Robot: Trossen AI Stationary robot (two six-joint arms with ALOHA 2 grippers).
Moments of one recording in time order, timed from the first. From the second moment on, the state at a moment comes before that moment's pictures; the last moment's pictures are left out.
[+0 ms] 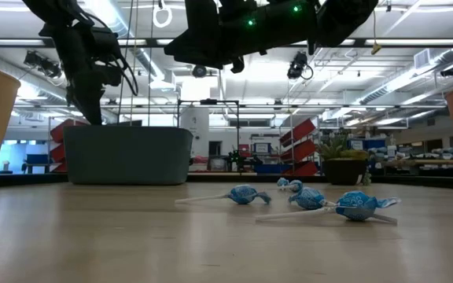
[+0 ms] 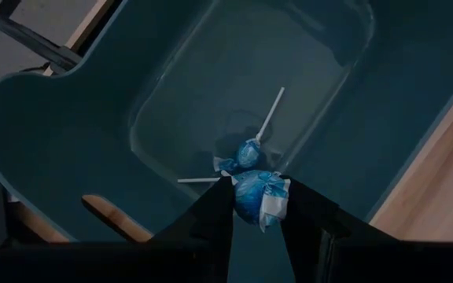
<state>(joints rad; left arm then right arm) 0.98 1.09 0.89 -0.96 0.08 0.30 0.09 1.89 1.12 0.68 0.37 -0.06</state>
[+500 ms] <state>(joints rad) 0.98 1.09 0.89 -0.95 0.08 0.30 0.09 1.89 1.12 0.68 0.37 -0.06</state>
